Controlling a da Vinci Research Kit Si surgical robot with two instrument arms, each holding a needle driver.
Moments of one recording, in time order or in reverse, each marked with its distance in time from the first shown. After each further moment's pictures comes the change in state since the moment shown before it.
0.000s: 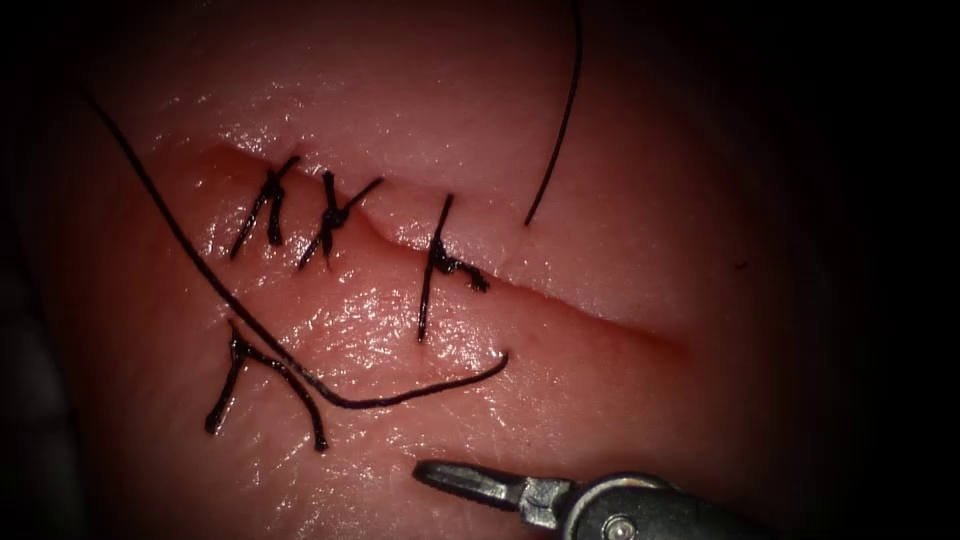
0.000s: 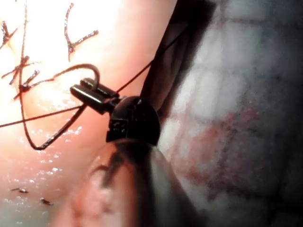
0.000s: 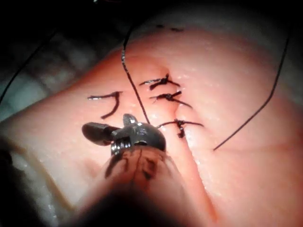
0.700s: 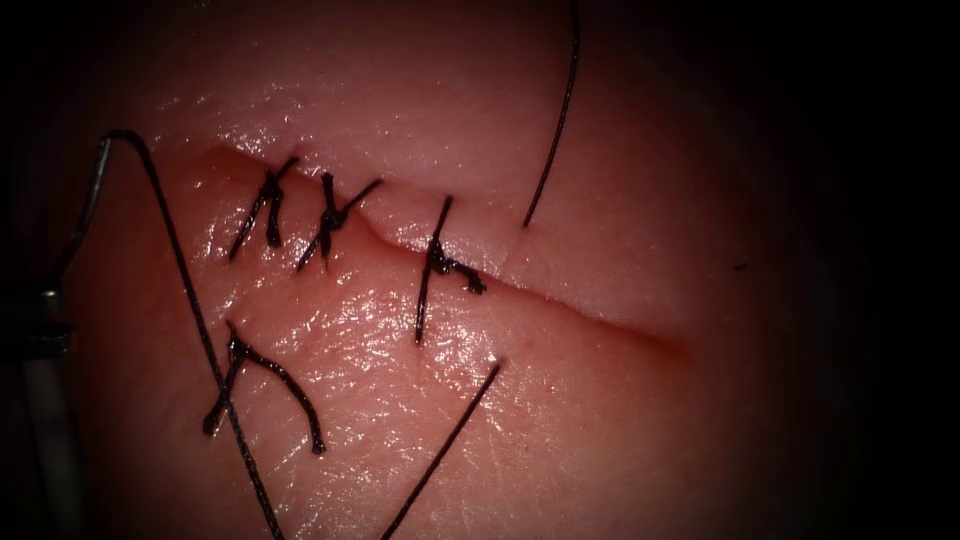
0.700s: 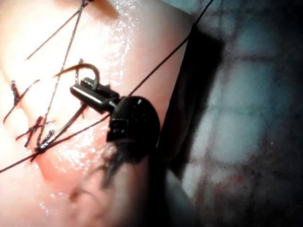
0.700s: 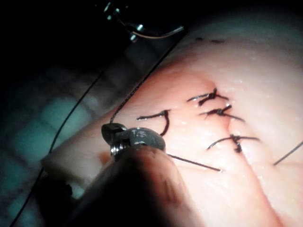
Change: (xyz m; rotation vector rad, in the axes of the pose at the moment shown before) right arm 0.000 -0.008 0.008 0.183 -0.107 0.215; left arm 0.006 0.004 0.004 -0.065 0.117 0.003
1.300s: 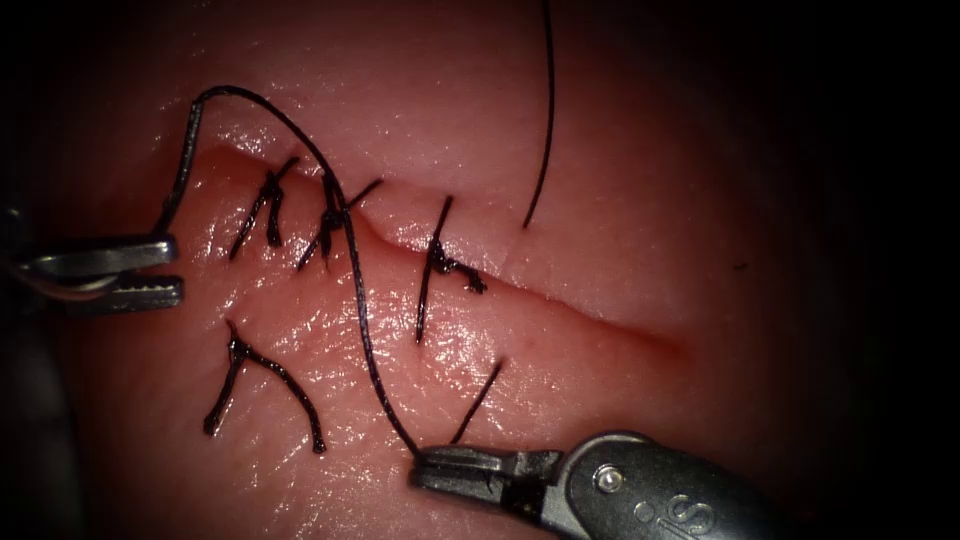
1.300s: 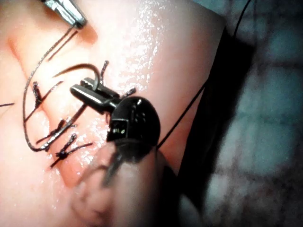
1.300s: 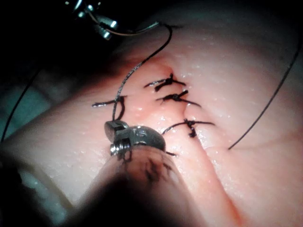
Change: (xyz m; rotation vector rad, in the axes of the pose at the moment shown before) right arm -0.001 0.005 -0.004 -0.116 0.058 0.032; left arm 0.000 0.001 0.004 0.009 0.006 0.003
